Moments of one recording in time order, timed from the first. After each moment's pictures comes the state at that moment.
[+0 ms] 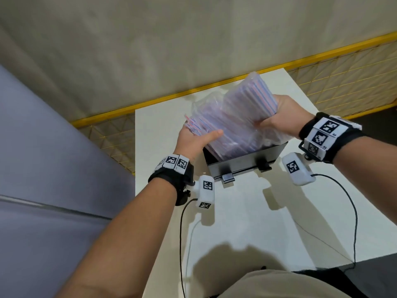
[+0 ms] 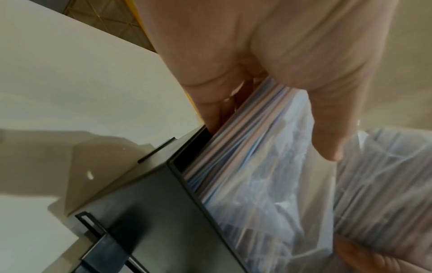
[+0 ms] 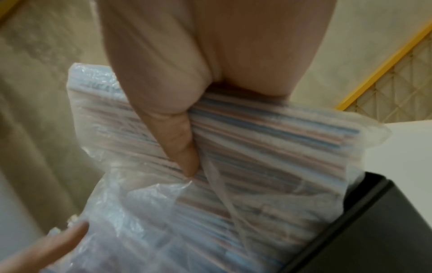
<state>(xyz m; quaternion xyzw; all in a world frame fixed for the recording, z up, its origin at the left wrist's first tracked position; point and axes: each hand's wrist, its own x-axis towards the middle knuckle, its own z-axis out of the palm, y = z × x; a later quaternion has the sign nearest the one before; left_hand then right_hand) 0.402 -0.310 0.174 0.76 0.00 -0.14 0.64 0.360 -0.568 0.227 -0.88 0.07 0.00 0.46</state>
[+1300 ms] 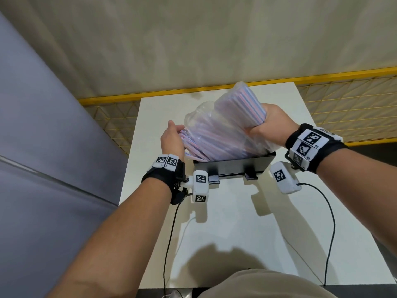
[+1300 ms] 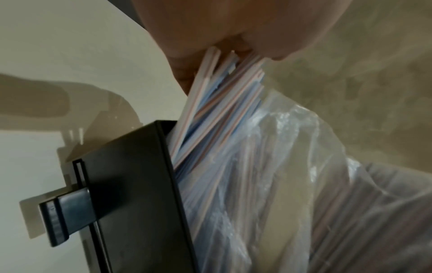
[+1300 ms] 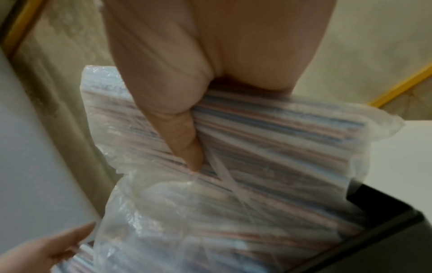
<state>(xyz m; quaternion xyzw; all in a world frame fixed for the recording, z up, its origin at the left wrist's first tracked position) 0.377 -0.328 0.193 0.67 0.28 0.00 0.69 0.374 -0.582 0.226 -0.91 -0.02 0.02 0.41</state>
